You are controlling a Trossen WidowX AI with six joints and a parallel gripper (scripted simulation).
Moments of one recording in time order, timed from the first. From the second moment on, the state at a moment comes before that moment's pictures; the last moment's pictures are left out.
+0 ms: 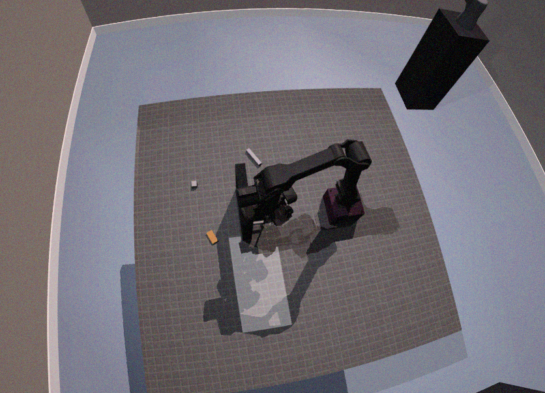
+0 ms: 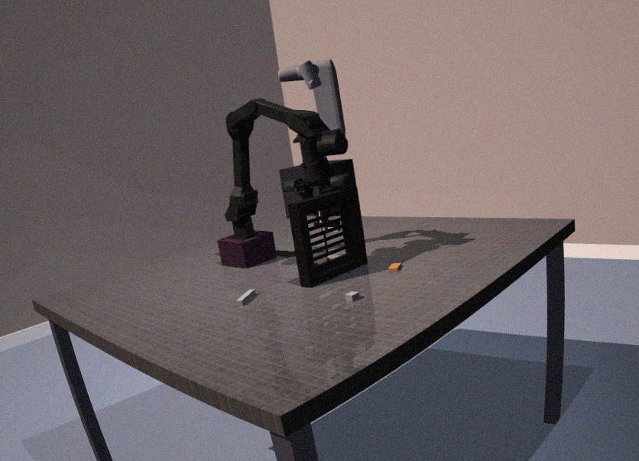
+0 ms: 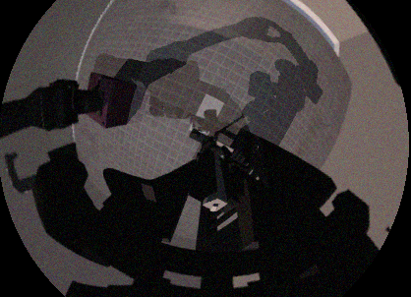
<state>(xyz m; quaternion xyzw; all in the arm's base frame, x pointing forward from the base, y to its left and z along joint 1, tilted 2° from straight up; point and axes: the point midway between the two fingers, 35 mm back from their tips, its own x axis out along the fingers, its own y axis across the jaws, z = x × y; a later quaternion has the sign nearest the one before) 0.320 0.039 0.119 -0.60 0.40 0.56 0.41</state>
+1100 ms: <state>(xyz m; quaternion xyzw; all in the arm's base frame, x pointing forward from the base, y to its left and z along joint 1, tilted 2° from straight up) 0.320 0.039 0.119 -0.23 0.65 0.20 0.69</state>
